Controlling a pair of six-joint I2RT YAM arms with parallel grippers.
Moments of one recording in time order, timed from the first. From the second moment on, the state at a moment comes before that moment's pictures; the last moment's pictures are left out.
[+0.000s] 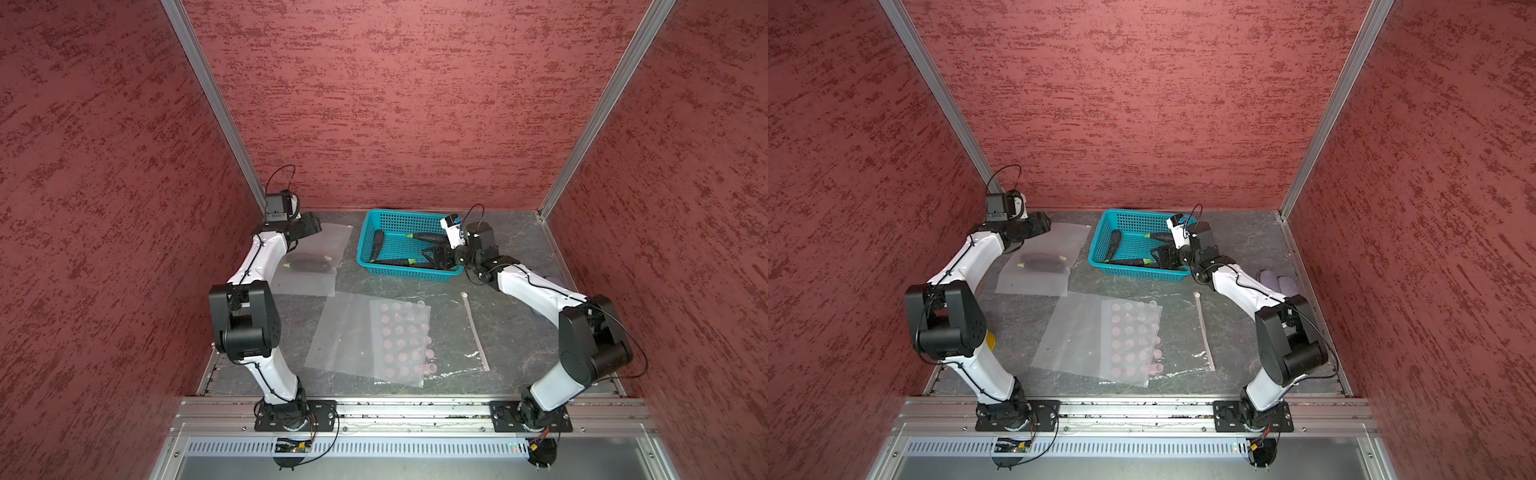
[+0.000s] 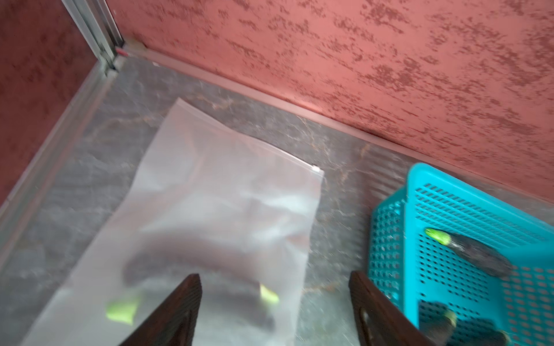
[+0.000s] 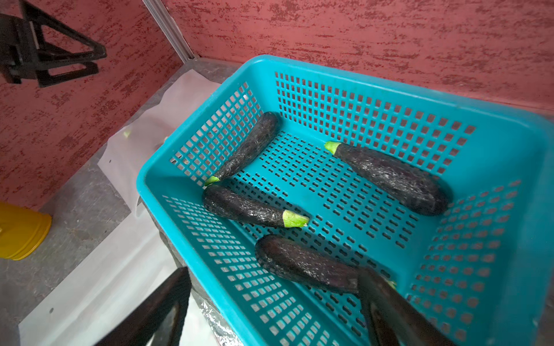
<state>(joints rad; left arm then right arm) 0.10 1.74 1.43 -0.41 0.17 -0.29 0.36 1.63 1.09 0.02 -0.32 0.15</state>
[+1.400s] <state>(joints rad) -0.27 1.42 0.89 -0.16 0.23 -0.53 0.43 1.61 1.07 0.09 -0.08 0.30</state>
